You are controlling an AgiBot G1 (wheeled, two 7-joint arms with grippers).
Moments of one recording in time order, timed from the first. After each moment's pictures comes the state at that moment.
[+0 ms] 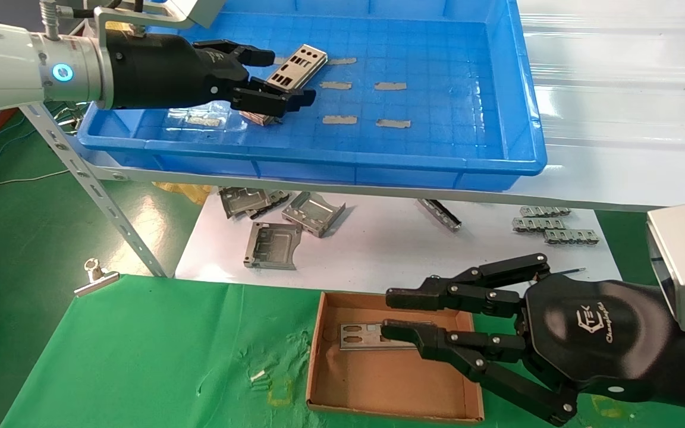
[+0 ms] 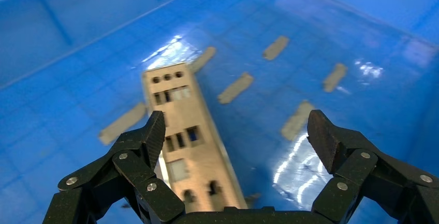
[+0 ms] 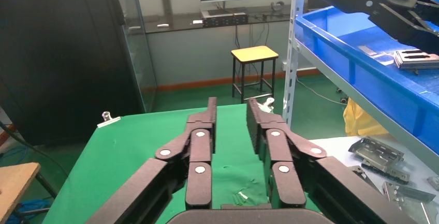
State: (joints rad) left arm -2.01 1.24 0.59 -0.10 1.35 1.21 -0.05; right arm 1.10 -0.57 -0.37 1.26 -0.66 -1.46 0.14
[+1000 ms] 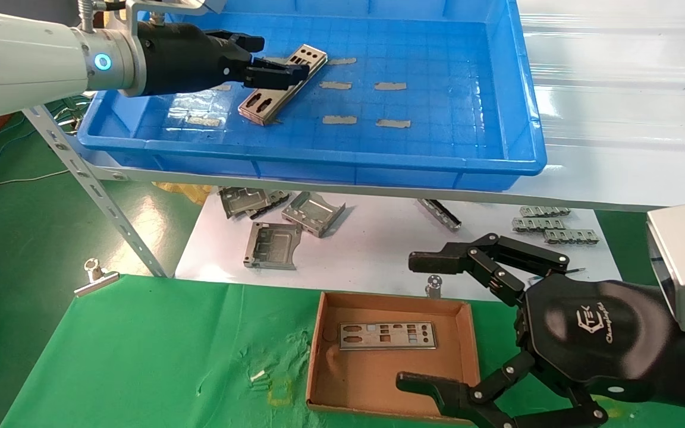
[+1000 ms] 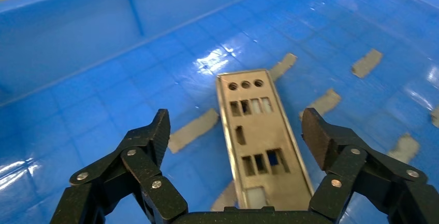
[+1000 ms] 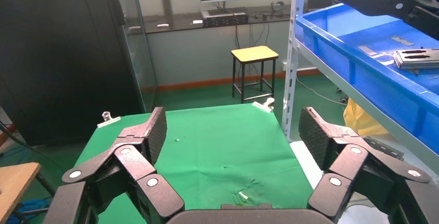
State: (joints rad) left arm -2.03 1.33 0.60 0.00 1.37 0.97 -0.07; right arm 1.10 -0.57 -0.38 1.26 -0.66 -1.46 0.14
